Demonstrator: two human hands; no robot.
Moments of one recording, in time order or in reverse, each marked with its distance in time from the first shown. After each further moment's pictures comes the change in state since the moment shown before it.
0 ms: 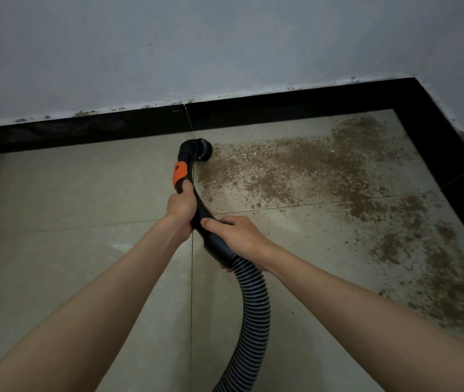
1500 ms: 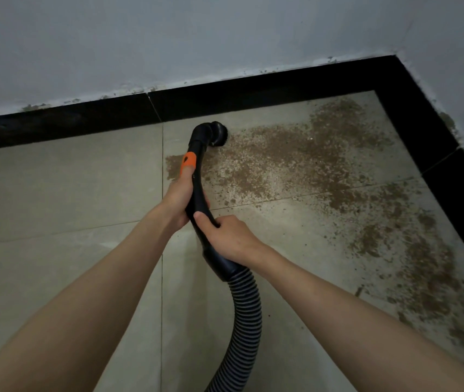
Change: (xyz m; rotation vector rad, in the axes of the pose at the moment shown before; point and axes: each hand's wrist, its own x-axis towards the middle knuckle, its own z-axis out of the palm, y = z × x) left_hand 0.012 0.001 0.054 -0.030 -0.306 -0.020; right_hand 0.023 0.033 -0.037 -0.247 0.079 -0.029
